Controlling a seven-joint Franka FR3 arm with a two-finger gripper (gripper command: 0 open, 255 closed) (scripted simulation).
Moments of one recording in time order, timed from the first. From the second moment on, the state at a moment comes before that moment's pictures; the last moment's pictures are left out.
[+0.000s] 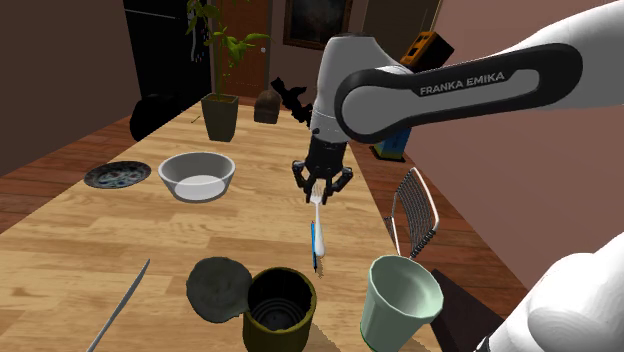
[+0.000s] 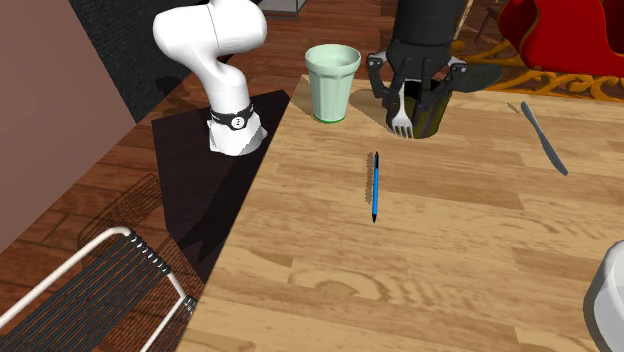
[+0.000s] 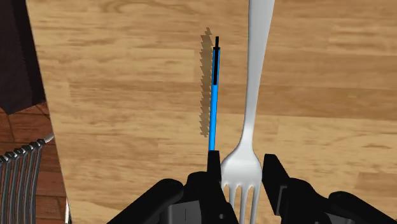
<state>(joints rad) -0.06 -0.23 0.45 -2.18 0.06 2.03 1.01</state>
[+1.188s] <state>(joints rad) 0.21 0.45 0.59 -1.40 -0.31 1.81 1.47</state>
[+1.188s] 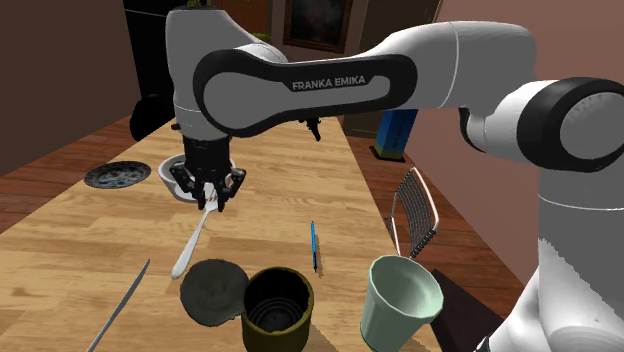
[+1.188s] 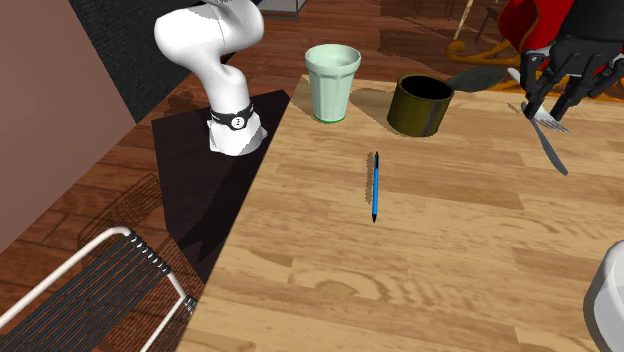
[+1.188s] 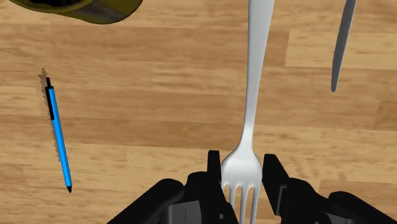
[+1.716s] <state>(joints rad) 0.22 0.50 0.58 -1.44 -0.34 1.88 1.49</state>
